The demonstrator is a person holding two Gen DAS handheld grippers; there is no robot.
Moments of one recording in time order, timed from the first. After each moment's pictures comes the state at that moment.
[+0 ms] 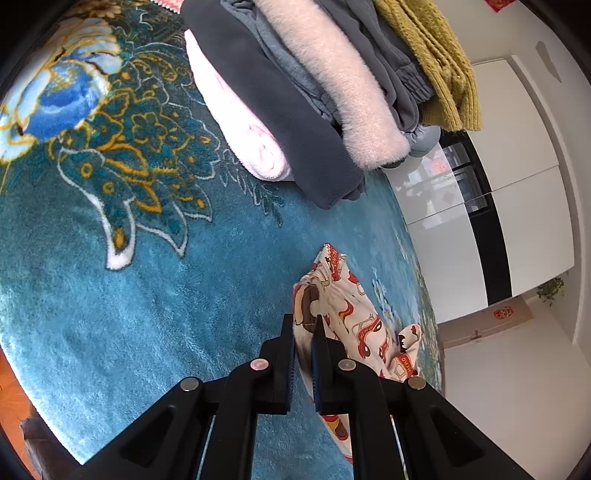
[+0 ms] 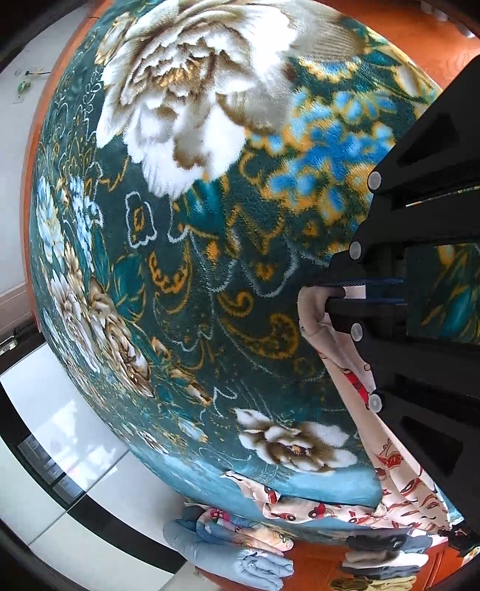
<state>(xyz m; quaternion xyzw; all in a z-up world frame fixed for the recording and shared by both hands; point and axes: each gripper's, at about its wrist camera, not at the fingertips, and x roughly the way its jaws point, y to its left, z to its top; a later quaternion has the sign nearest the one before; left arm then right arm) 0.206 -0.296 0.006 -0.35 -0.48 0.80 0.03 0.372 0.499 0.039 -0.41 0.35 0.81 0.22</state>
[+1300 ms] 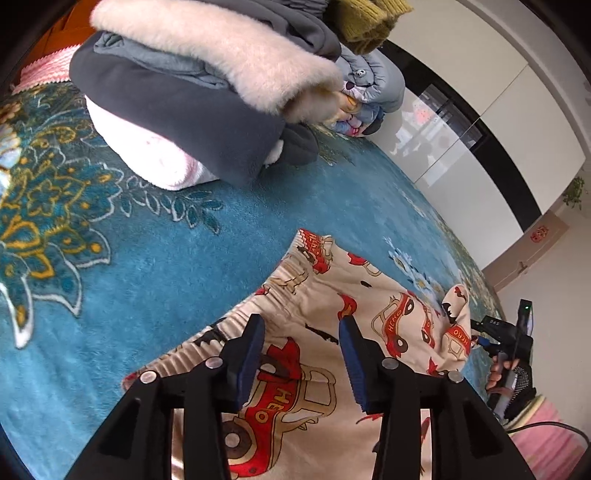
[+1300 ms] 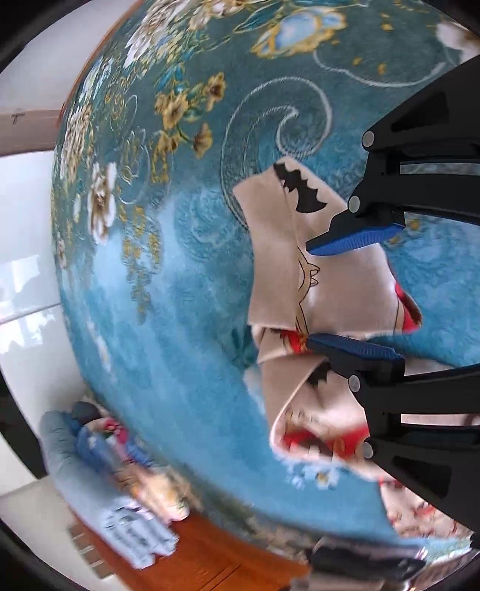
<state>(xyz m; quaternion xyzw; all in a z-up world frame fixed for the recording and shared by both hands) 0.146 -0.227 0.005 -0.36 -0.31 0.88 0.04 -0.032 0.240 0.036 -0.47 0.14 0.87 0.03</state>
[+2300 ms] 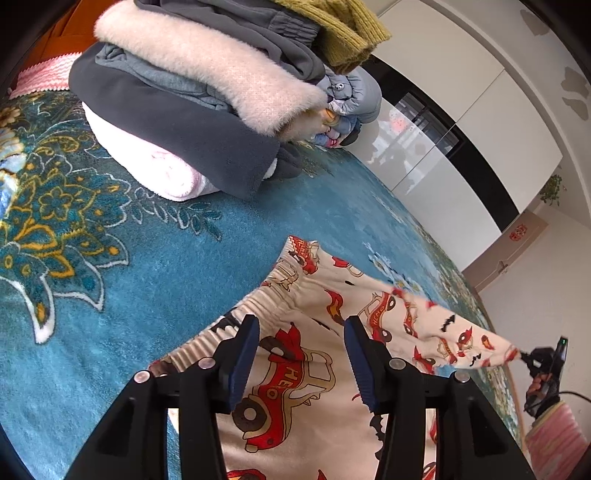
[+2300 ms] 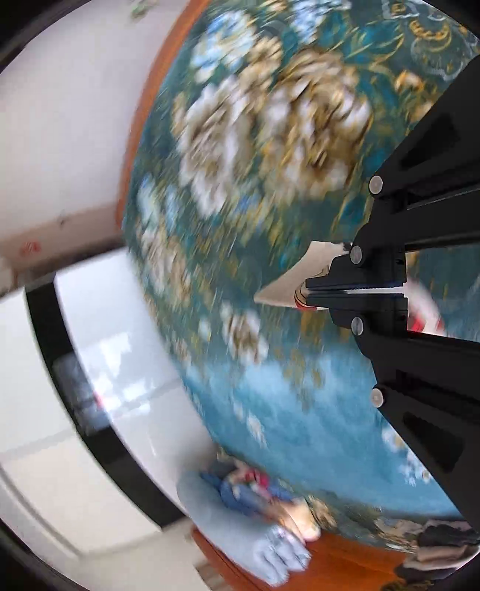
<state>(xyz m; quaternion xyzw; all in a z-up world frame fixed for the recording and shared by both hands) 0.175 -0.240 0.017 -0.33 -0.30 0.89 0.07 0.062 0.454 0.140 -0.30 0.25 0.90 0.20</state>
